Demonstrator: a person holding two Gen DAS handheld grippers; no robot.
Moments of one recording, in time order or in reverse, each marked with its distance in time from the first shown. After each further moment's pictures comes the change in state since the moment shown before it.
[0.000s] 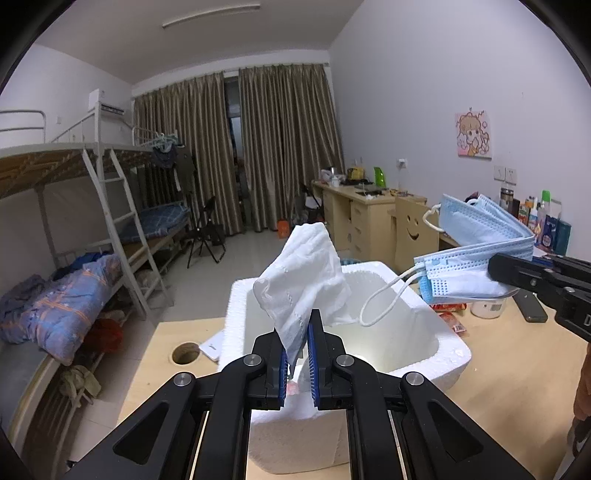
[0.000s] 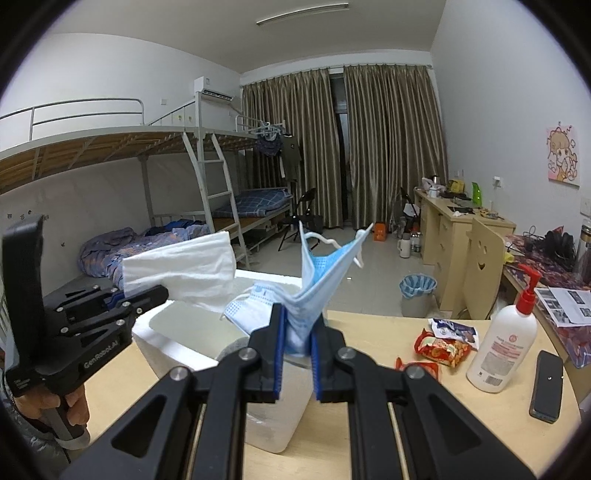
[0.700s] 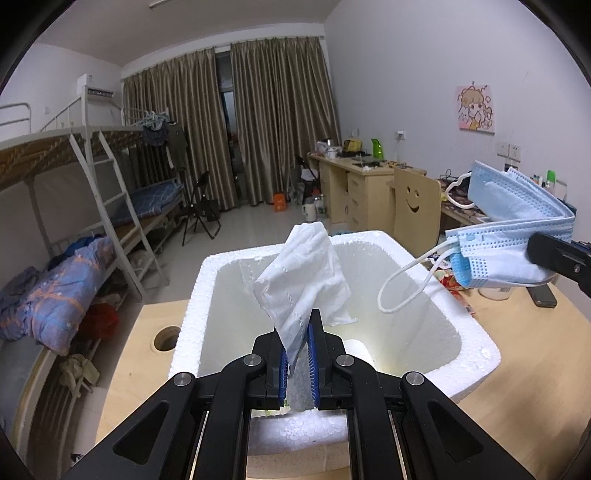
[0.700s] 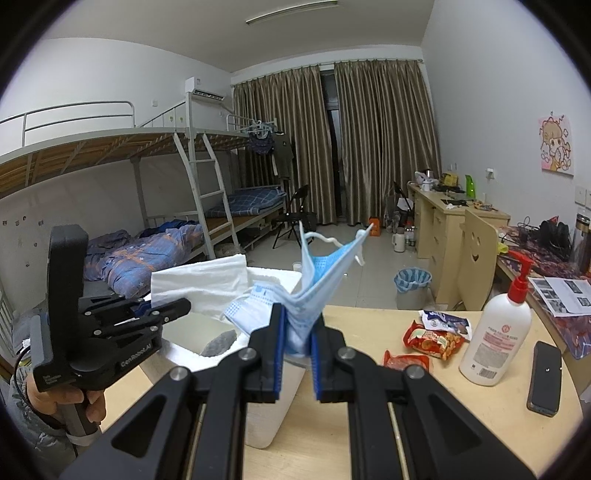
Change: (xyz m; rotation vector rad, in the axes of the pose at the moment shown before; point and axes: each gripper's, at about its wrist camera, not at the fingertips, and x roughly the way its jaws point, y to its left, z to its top) left arm 0.046 -0.007 -0.001 0.013 0.116 -0.006; right arm 0.001 -0.016 -0.005 0.031 0.009 -0.015
